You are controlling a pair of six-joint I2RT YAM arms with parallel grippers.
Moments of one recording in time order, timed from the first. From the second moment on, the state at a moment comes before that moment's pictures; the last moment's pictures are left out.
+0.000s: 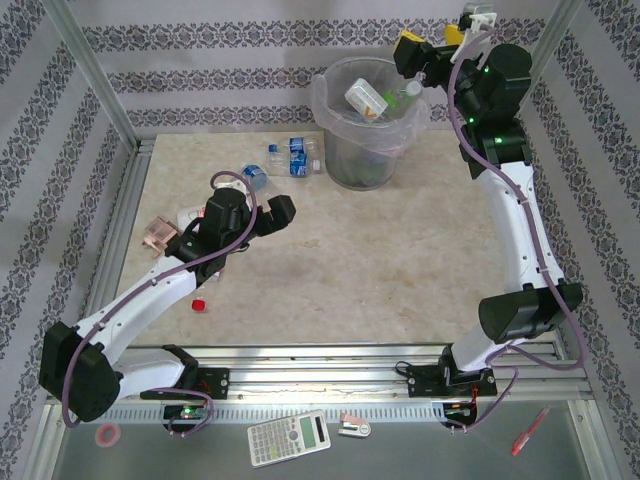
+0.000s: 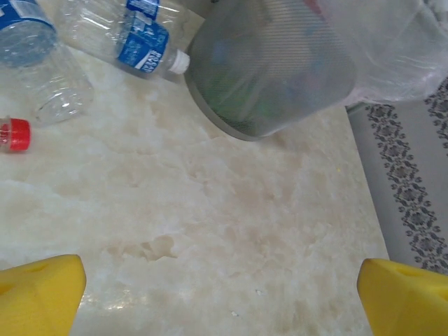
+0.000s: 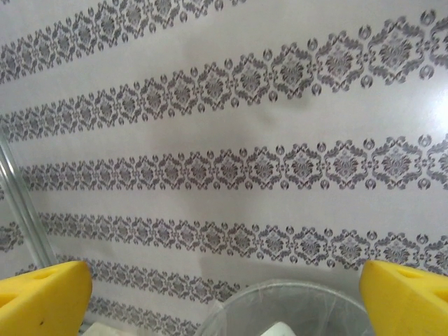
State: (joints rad) left arm -0.50 1.18 0.92 -0.23 0.00 -0.77; right arm 0.12 1.59 1.90 -0.12 -0.30 0.24
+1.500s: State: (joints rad) left arm -0.25 2.02 1.69 -0.78 0.01 -0.77; right arm 0.24 1.24 1.60 -0.37 -0.43 0.20
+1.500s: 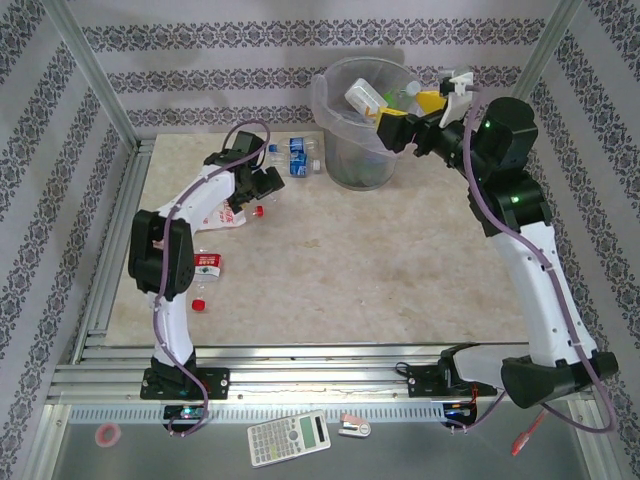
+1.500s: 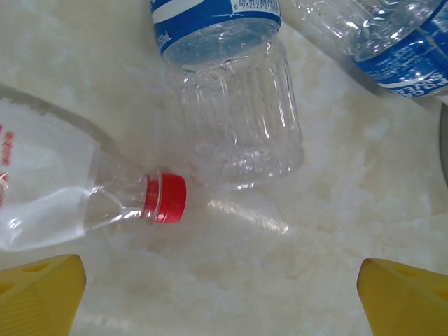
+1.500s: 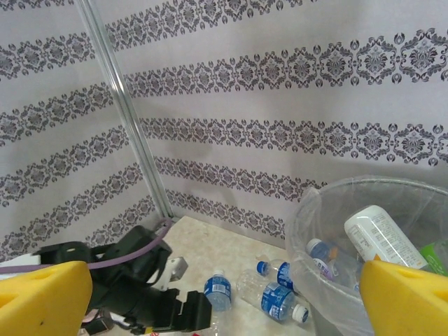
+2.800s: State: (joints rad) left arm -0.24 2.41 2.20 -1.07 -0.03 -0.63; right arm 0.25 1.11 1.50 -0.52 -0.35 0.15
